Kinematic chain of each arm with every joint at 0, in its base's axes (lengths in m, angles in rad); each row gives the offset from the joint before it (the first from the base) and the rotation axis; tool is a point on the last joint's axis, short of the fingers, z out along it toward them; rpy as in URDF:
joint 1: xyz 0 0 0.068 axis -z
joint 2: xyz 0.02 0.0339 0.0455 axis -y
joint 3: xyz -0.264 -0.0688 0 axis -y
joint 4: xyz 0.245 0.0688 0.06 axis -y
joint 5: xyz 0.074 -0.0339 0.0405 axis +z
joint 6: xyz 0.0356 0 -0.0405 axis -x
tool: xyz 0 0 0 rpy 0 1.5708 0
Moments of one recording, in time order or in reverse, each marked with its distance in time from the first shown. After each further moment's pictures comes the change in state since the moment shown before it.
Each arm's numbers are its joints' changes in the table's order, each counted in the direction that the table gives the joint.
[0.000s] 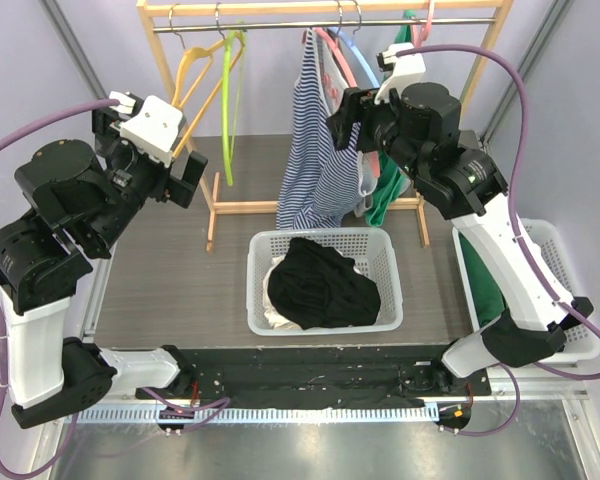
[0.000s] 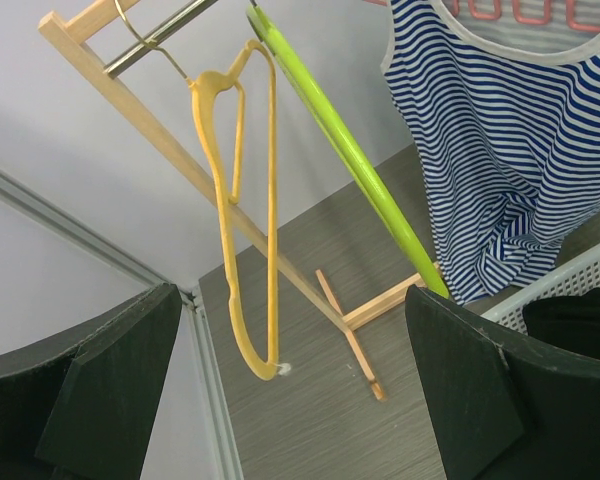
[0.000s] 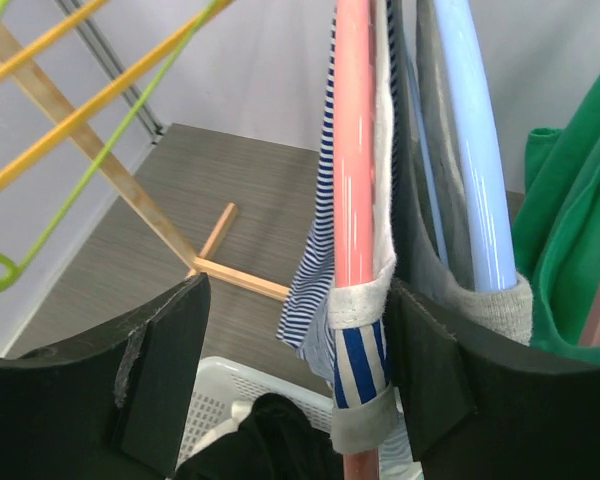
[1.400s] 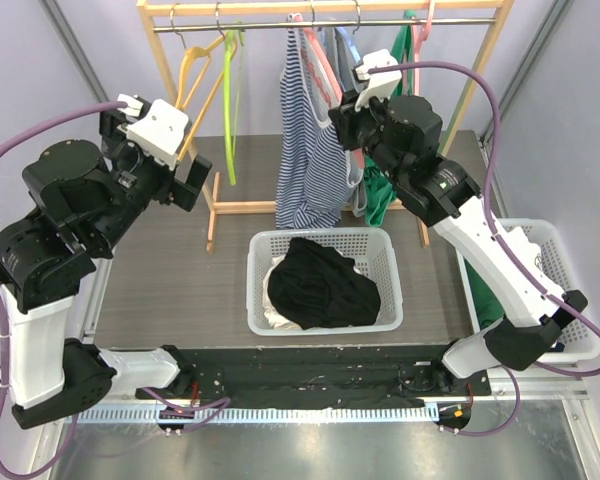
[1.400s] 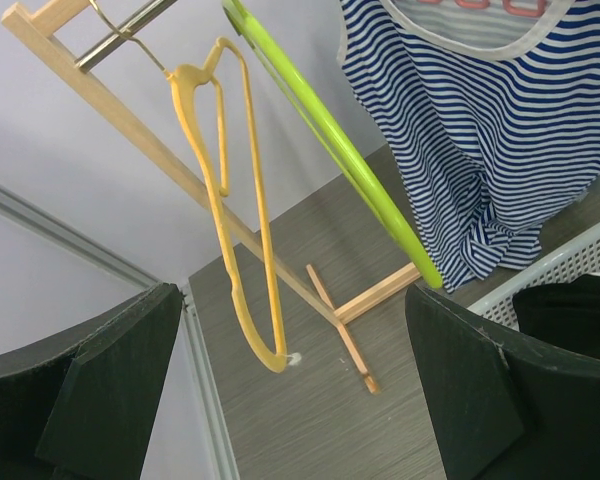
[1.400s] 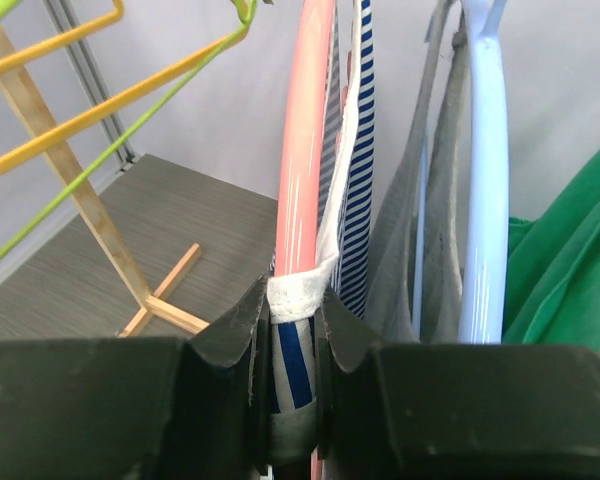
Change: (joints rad) left arm -0.010 0.003 -0.022 -0.008 -0.036 0.006; right arm -0.018 0.020 -0.205 0.304 -0.020 0.222
